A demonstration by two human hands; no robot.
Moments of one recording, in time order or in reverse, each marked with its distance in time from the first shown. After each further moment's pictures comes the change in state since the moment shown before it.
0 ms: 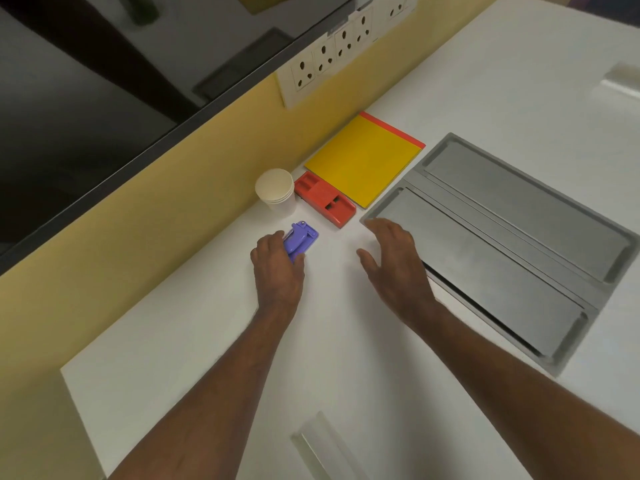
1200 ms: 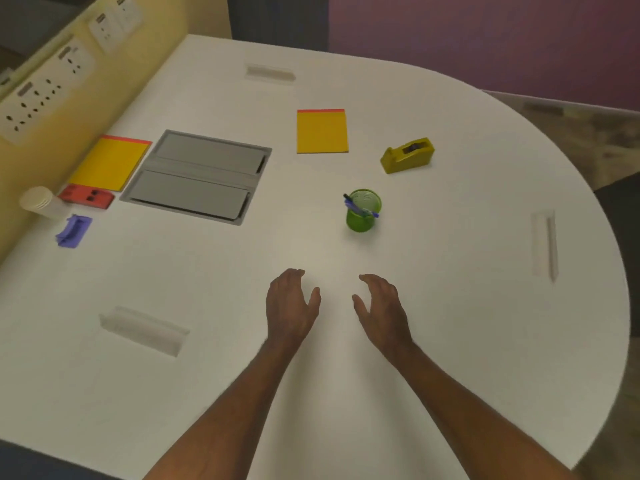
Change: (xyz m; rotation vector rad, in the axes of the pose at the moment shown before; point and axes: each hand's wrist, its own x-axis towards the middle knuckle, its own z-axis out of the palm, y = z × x) left_hand -0.578 0.246 0.026 0.022 -0.441 0.609; right_hand -0.592 0.131 -0.322 -0.073 0.337 0.572
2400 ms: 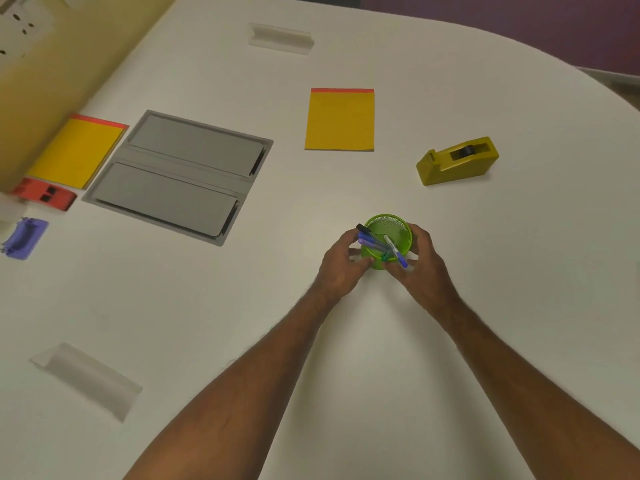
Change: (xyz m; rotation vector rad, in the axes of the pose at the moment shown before) left_hand 0.219 0.062 0.110 -0.715 -0.298 -0.142; right_hand 0.247 0.091 0.014 0.431 -0.145 0.035
